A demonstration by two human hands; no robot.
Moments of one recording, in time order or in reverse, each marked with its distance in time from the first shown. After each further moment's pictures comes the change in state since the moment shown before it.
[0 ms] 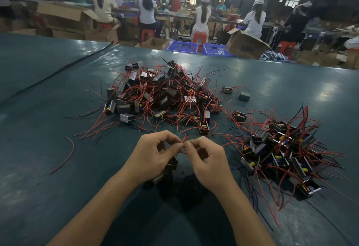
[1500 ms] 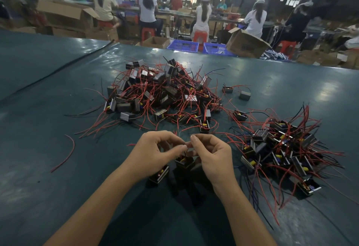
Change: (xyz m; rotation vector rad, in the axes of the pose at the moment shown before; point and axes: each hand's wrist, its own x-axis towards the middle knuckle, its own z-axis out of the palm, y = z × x) left_hand 0.002 0.006 -0.002 -0.093 -0.109 -0.117; right_hand 0.002 0.000 0.002 0.508 0.156 0.301
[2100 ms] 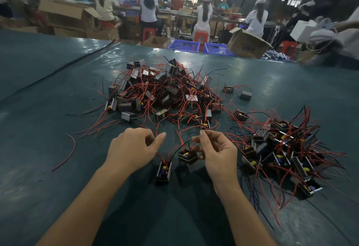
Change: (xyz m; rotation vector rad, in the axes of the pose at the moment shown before) left_hand -0.001 -0.009 -0.025 0.748 0.232 -0.318; right_hand 0.003 0.004 0.002 0.067 0.135 -0.026
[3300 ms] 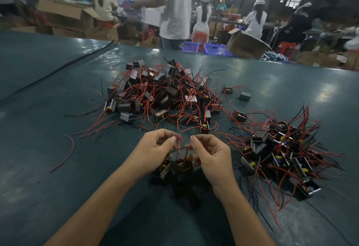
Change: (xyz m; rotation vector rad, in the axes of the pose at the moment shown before) left_hand -0.007 0.030 0.011 -0.889 -0.298 -0.060; right_hand -0.003 -0.002 -0.001 -0.063 -0.134 0.034
